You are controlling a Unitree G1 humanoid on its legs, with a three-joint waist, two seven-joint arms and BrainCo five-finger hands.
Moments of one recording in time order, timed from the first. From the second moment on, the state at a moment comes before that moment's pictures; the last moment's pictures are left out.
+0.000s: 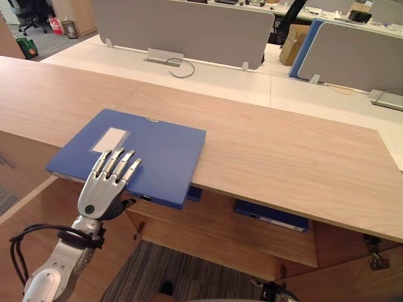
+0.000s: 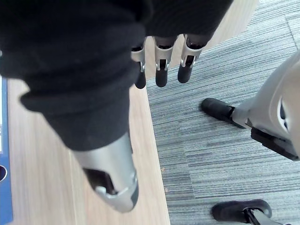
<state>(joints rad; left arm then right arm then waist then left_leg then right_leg) 0.27 0.64 0.07 -0.27 1.14 -0.23 0.48 -0.12 -0.06 -0.45 1.34 0.02 0.04 -0.12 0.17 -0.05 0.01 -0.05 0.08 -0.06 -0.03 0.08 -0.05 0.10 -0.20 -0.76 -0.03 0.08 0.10</state>
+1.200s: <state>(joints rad) 0.26 0.11 0.06 -0.73 -0.11 -0.25 0.22 0.04 -0.02 -0.26 1.11 0.23 0.00 -0.10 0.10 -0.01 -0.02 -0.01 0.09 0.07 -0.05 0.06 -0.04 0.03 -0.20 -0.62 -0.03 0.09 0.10</state>
